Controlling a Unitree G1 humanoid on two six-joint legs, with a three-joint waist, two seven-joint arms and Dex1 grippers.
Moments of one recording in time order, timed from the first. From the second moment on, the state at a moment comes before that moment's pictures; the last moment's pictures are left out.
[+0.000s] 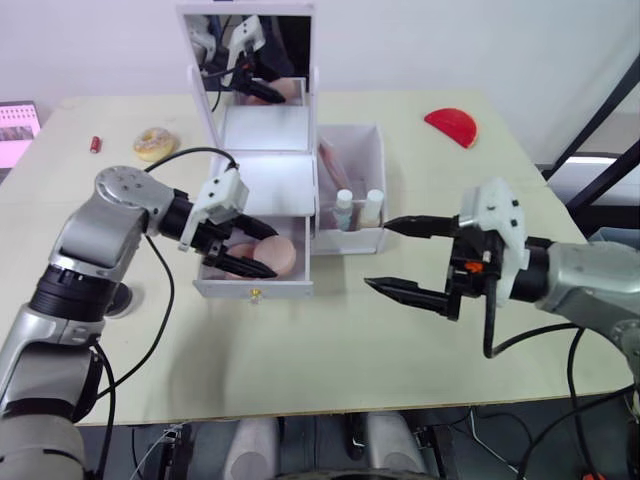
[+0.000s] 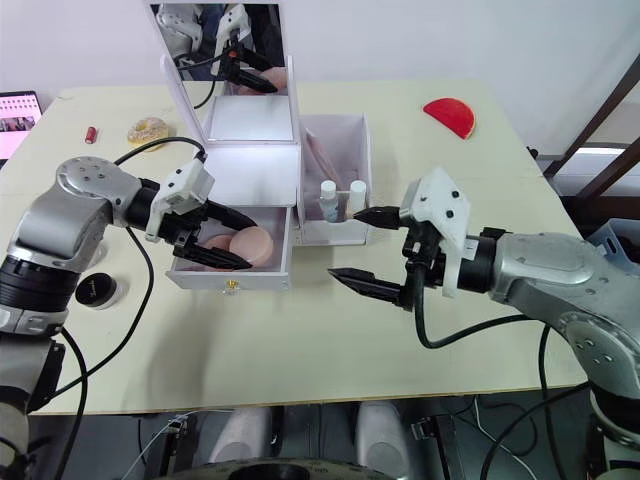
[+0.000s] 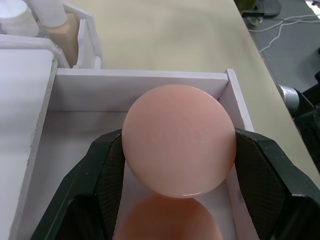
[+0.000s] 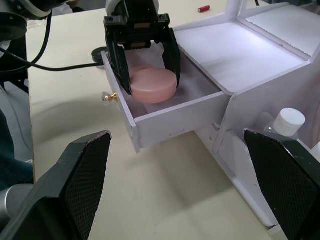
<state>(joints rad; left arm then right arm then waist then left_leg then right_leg) -0.77 0.80 -0.22 0.08 -0.34 0.47 -1.55 -0.37 -0.92 -0.19 -0.74 1.04 0.93 0.60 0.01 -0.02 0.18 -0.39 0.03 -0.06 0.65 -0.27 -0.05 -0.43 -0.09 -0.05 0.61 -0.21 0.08</state>
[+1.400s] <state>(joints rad) -0.79 0.79 -0.18 0.06 -0.37 0.50 -1.51 -0.37 -0.92 -0.20 -0.74 1.06 0.89 0.60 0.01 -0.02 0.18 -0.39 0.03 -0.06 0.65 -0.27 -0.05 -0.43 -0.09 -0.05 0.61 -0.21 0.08</state>
